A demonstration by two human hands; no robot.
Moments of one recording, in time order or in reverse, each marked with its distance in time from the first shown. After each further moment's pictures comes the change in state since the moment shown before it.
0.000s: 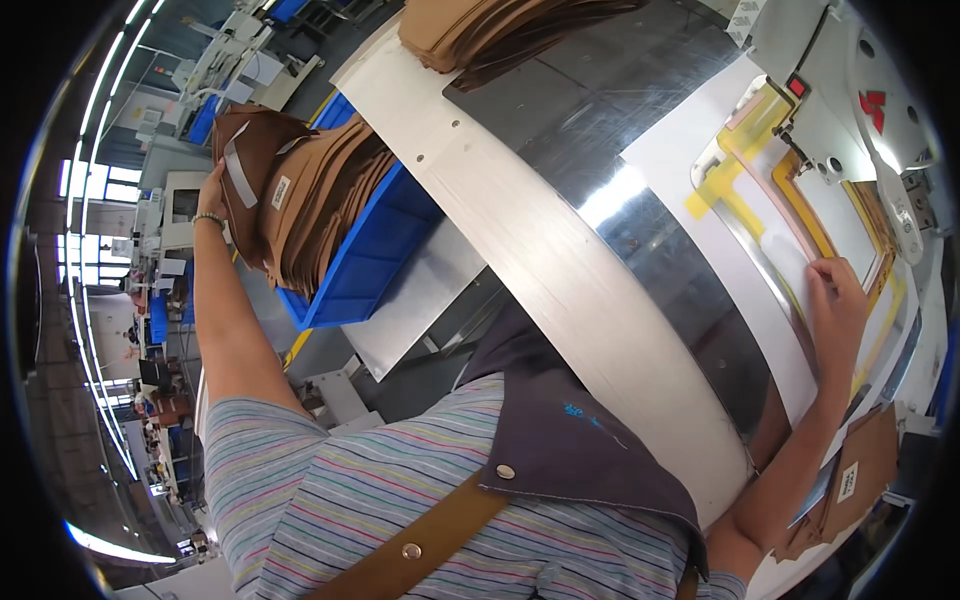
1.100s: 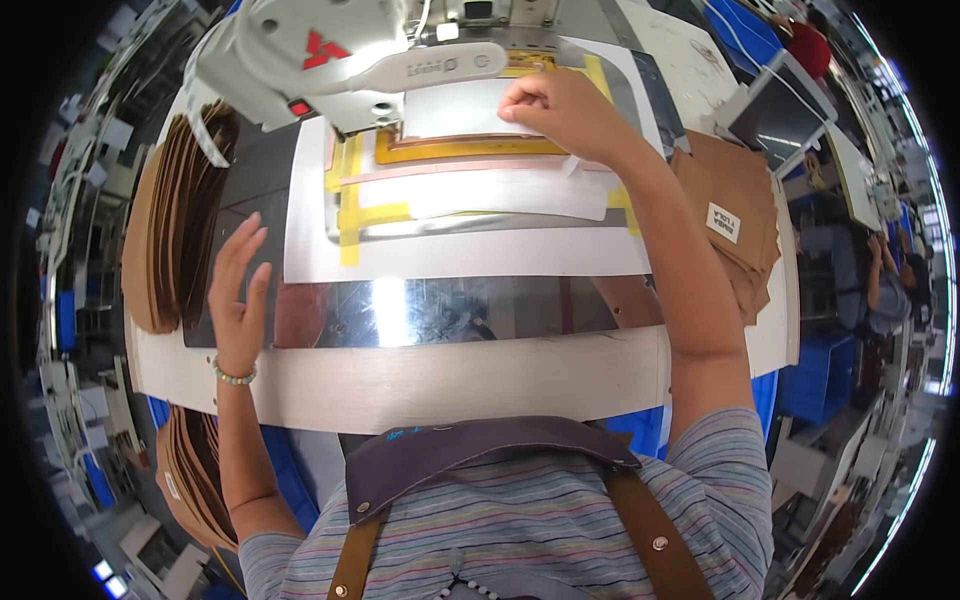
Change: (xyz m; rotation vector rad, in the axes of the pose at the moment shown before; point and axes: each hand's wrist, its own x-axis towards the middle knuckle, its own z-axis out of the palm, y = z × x) left_hand -0.333 0.017 0.491 0.324 -1.050 1.350; right_hand 0.019 0.002 -0.069 0.162 0.004 0.256
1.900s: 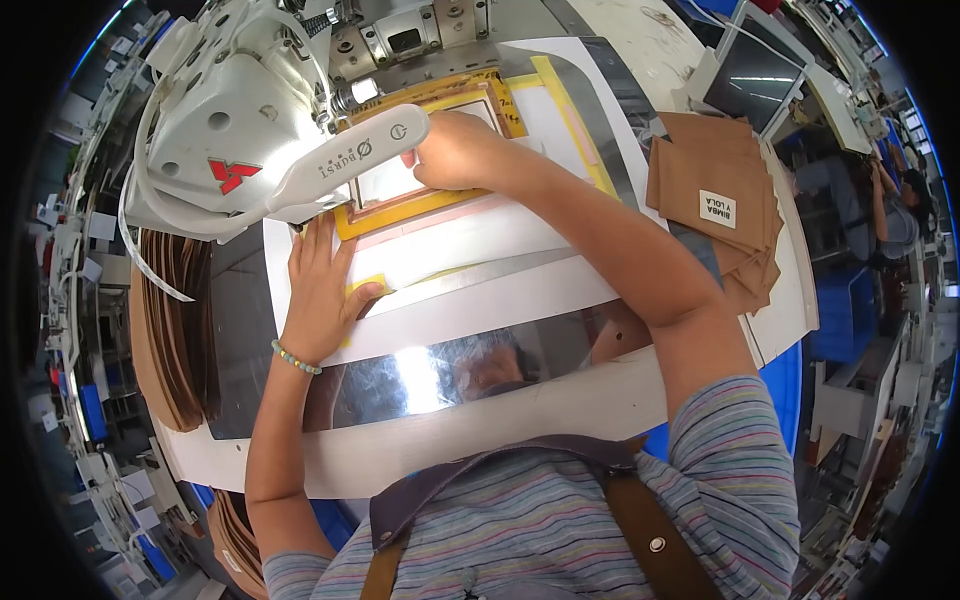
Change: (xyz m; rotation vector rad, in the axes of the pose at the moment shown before) left_hand 0.099 0.014 0.121 0.297 -0.366 0.265; right_hand 0.068 0.014 0.063 -0.205 0.057 -0.066
